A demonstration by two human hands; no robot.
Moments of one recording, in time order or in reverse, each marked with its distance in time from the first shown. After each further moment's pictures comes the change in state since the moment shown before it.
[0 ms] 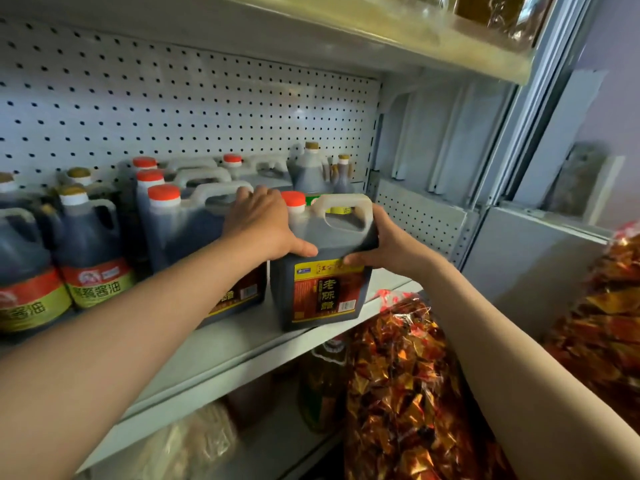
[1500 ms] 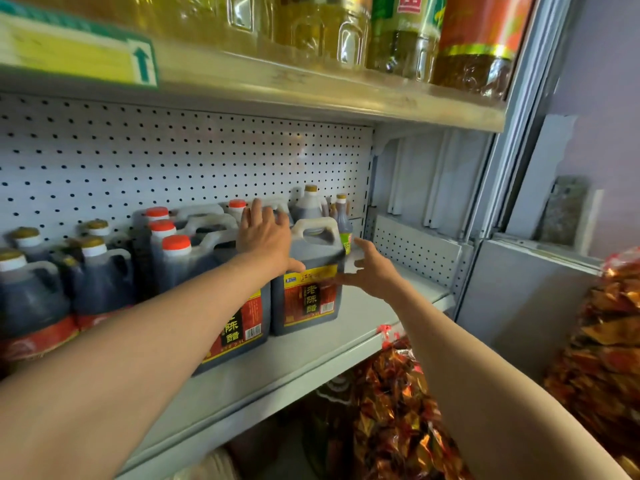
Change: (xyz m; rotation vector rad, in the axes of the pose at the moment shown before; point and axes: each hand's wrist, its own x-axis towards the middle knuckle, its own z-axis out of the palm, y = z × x) left_hand 0.041 0.004 -0.009 0.293 0.065 0.083; right_hand 0.053 0.017 0.019 -0.107 0.228 0.207
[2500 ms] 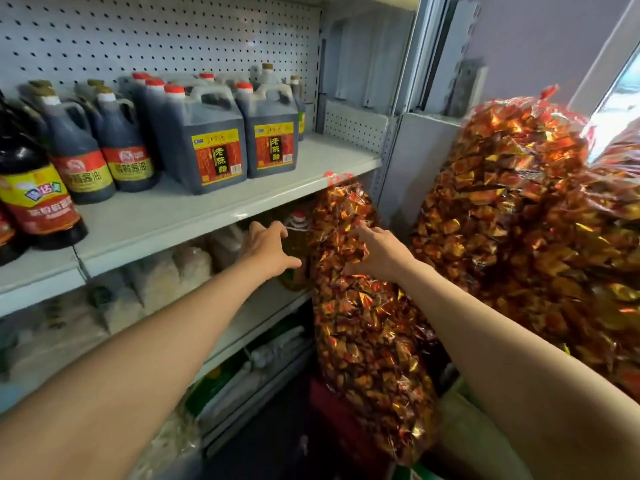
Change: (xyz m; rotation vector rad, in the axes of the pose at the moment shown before) left_hand -0.362 0.046 0.033 -0.619 -0.337 -0.039; right_hand -0.410 0.014 -0.016 -0.552 -0.136 0.074
